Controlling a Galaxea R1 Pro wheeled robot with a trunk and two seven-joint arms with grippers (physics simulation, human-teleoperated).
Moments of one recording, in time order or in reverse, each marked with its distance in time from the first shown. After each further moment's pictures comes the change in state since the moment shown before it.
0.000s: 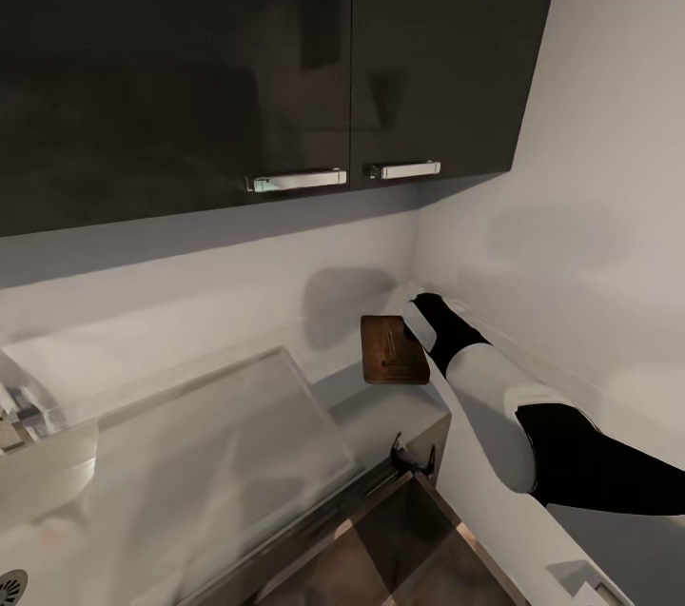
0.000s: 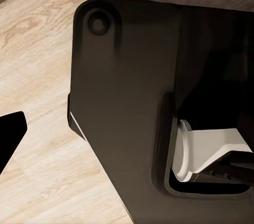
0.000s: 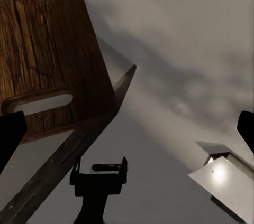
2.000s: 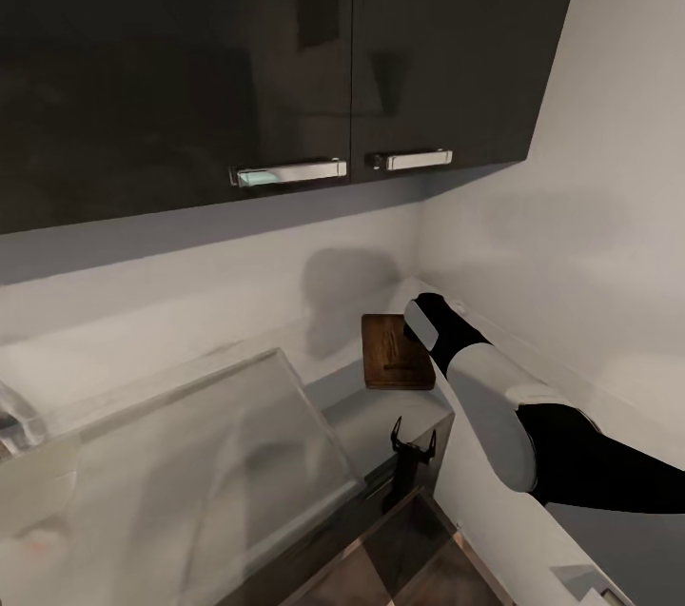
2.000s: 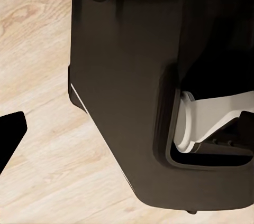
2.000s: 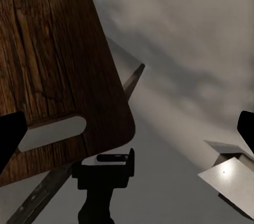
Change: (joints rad) left arm 0.000 0.000 0.000 0.041 0.000 0.001 0.000; right arm 0.000 0.000 -0.025 -0.003 -0.006 -0.006 0.005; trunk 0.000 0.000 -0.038
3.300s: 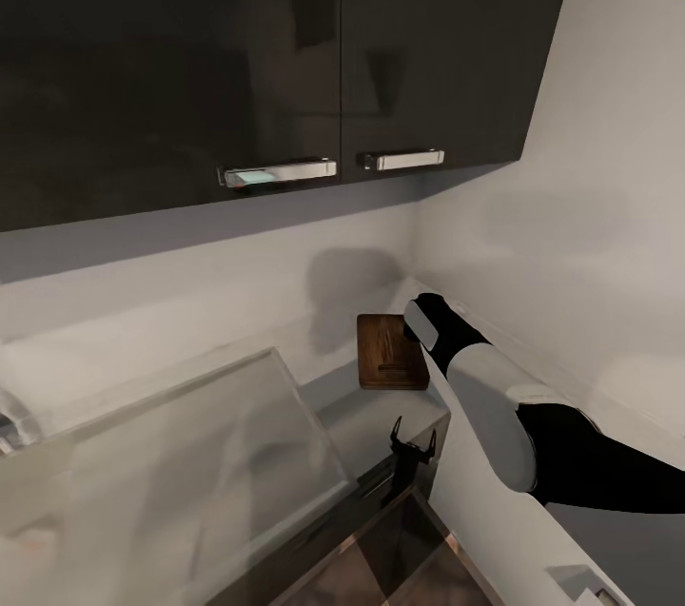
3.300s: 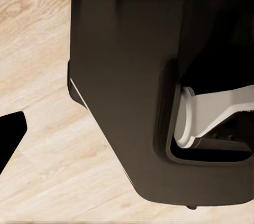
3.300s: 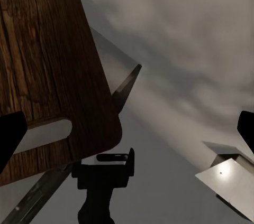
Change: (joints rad) left arm 0.000 0.000 0.000 0.013 0.000 0.000 -0.001; right arm 0.000 0.000 0.001 0.002 -0.002 0.000 0.000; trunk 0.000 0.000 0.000
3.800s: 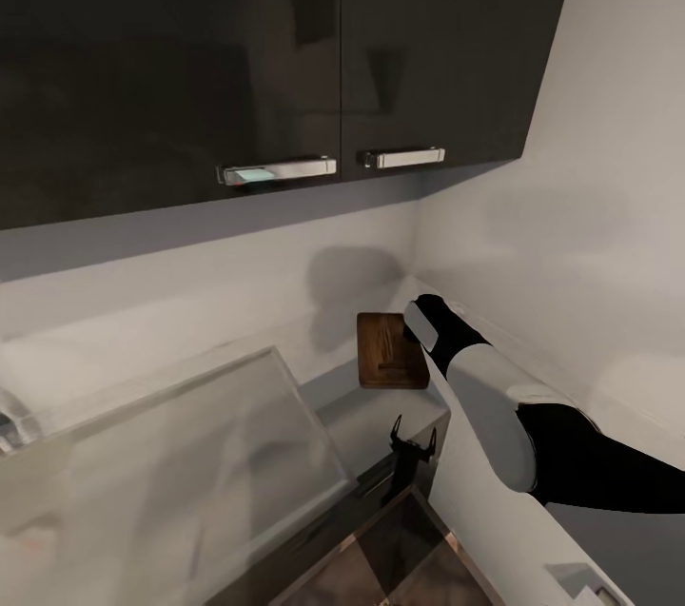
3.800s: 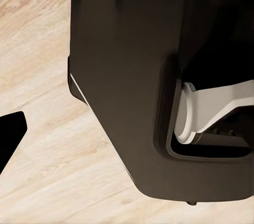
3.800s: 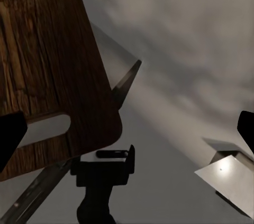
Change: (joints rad) left arm 0.000 0.000 0.000 0.006 0.000 0.000 0.000; right arm 0.000 0.000 -0.001 0.010 -0.002 0.000 0.000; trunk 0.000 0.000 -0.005
